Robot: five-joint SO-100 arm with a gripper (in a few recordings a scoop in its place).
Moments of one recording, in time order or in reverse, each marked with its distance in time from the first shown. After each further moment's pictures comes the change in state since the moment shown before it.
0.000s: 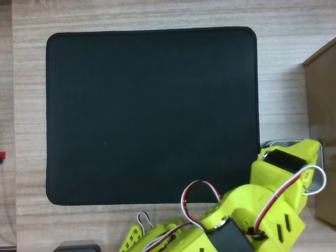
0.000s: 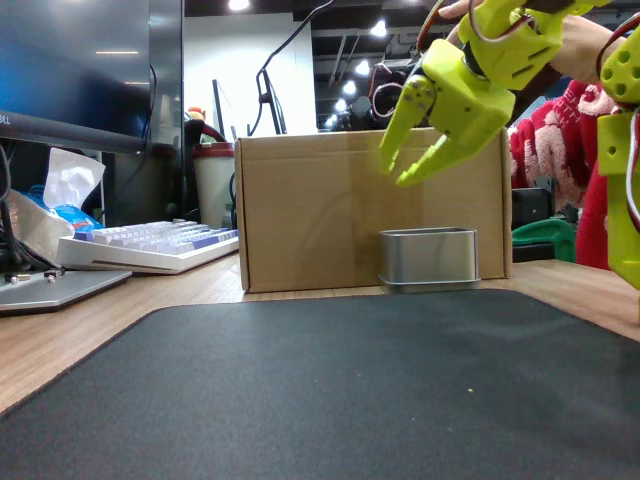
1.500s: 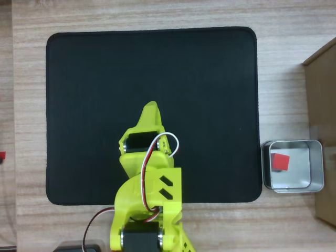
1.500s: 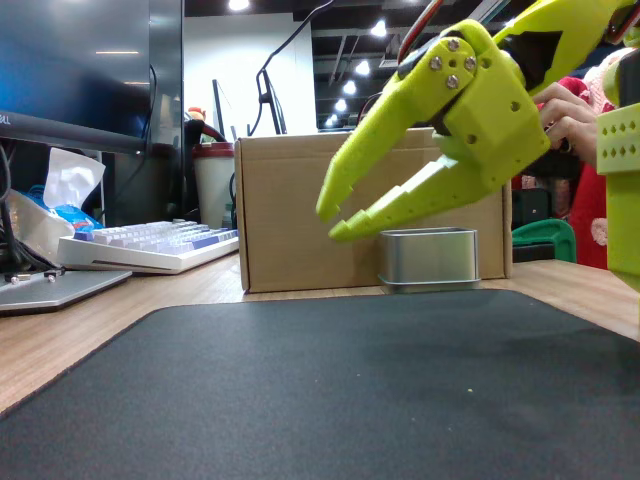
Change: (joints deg) arm -52.8 45.1 24.5 20.8 33.0
